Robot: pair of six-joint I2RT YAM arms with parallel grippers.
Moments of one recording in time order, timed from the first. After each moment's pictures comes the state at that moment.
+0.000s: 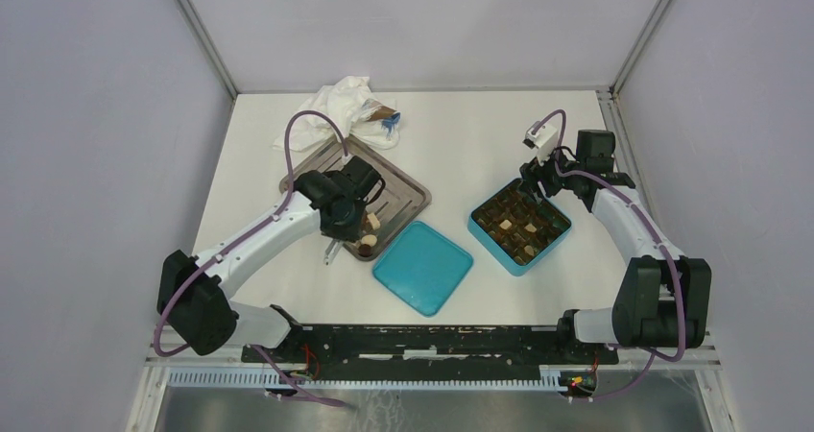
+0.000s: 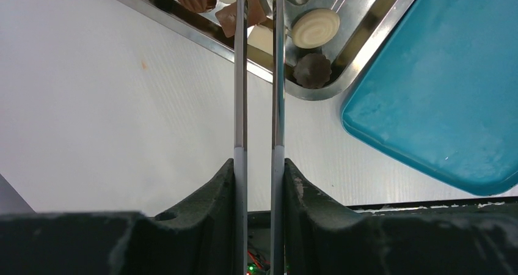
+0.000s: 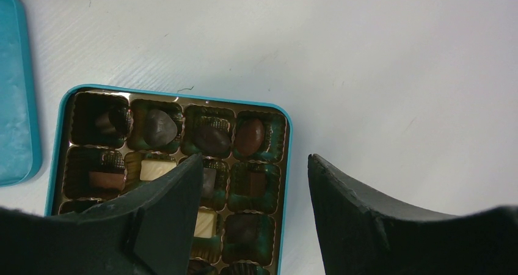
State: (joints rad) left arm -0.67 1.36 1.13 -1.07 -0.28 -0.37; right arm -0.03 1.36 0.92 -0.33 -0.56 -0.62
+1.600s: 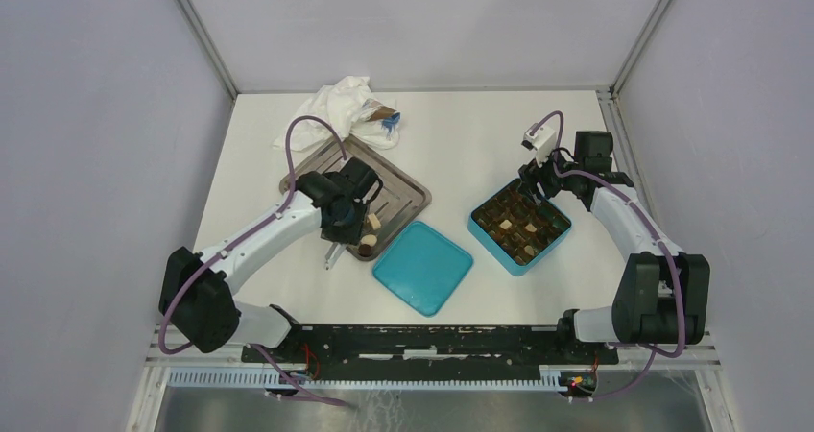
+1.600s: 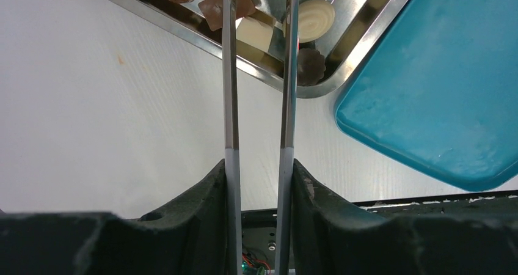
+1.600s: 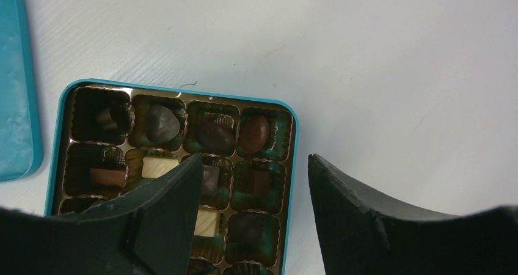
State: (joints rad) left arm -0.63 1.37 1.10 -1.04 -0.22 -0.37; right arm -0.03 1.37 0.92 -0.34 -0.56 -0.63
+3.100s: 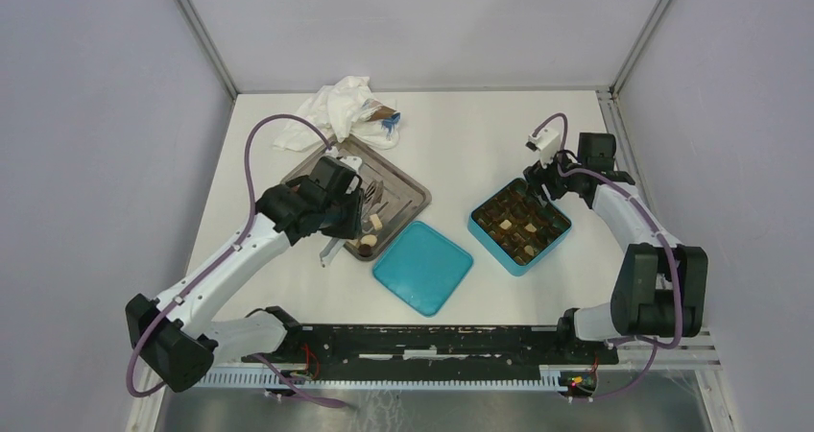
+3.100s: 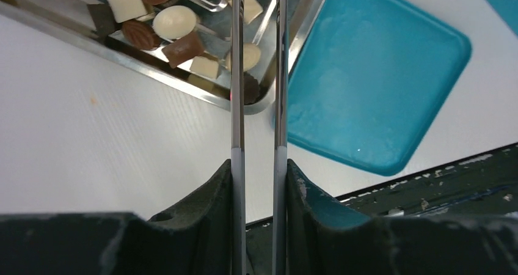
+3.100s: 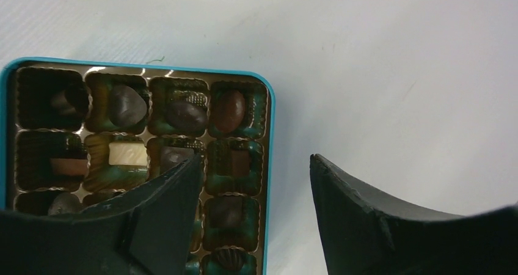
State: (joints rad) left arm -0.63 1.15 1.08 -0.95 -0.12 -0.37; right arm -0.06 1.40 0.92 -0.35 -0.51 -0.65
